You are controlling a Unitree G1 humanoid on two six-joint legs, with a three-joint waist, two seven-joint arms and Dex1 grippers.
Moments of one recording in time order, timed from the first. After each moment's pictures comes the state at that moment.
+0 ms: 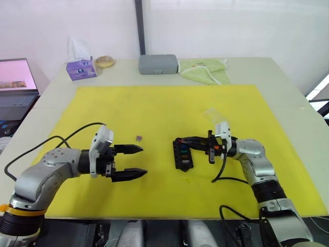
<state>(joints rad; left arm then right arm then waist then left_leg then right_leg) -0.19 0.77 0.06 -0.35 -0.75 0.66 -1.13 -0.47 -0.43 0.03 0.36 0.36 -0.11 1.32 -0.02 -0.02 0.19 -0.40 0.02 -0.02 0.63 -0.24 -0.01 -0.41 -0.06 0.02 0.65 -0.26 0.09</state>
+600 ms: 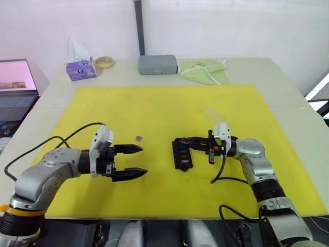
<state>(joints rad) -0.19 0.77 0.06 -0.35 -0.75 0.66 -1.13 -0.49 -0.44 0.05 0.40 0.33 -0.16 1.31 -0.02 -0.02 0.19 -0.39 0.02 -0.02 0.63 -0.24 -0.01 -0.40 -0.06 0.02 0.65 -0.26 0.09</state>
